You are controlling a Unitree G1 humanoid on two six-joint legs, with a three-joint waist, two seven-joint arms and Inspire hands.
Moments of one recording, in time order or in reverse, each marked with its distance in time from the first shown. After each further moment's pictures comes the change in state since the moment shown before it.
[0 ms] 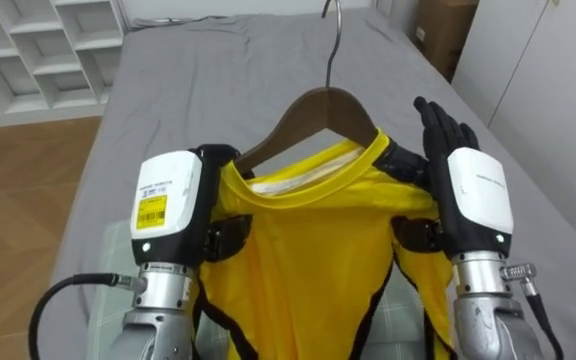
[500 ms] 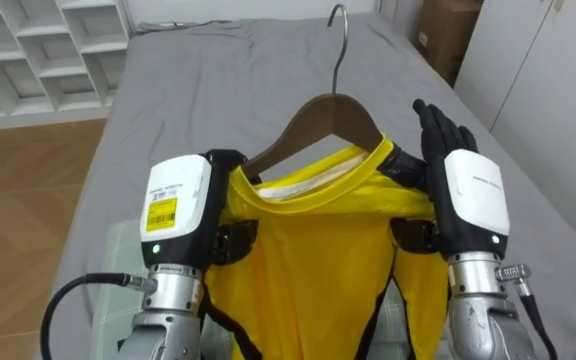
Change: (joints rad) left arm 0.000 -0.007 -0.048 0.000 0.001 0.064 -0.025; right arm 0.000 0.015 0.012 0.030 -0.010 0.032 -0.007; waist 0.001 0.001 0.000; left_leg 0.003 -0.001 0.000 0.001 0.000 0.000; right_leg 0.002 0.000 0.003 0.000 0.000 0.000
